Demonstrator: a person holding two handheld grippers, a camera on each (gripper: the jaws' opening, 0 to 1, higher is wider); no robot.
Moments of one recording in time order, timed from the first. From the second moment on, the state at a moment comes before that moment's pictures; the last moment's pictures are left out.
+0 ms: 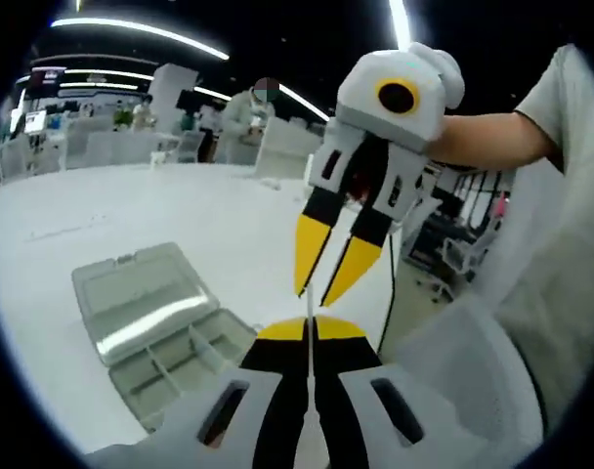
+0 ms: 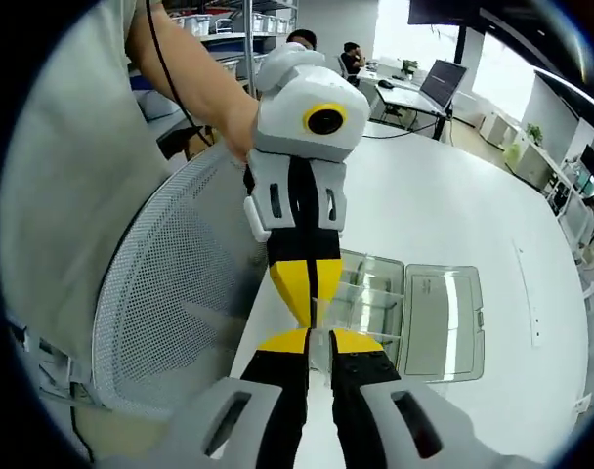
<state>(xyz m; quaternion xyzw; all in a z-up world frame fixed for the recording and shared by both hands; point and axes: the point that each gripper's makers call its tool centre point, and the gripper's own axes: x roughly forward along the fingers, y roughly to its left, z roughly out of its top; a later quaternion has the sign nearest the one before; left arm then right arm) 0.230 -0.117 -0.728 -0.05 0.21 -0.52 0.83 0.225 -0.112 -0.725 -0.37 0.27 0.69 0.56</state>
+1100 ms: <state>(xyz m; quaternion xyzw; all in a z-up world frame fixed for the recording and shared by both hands) 0.220 -0.119 -0.722 0.00 0.18 -0.53 0.83 0.214 -0.113 -0.733 -0.36 0.33 0.69 0.53</state>
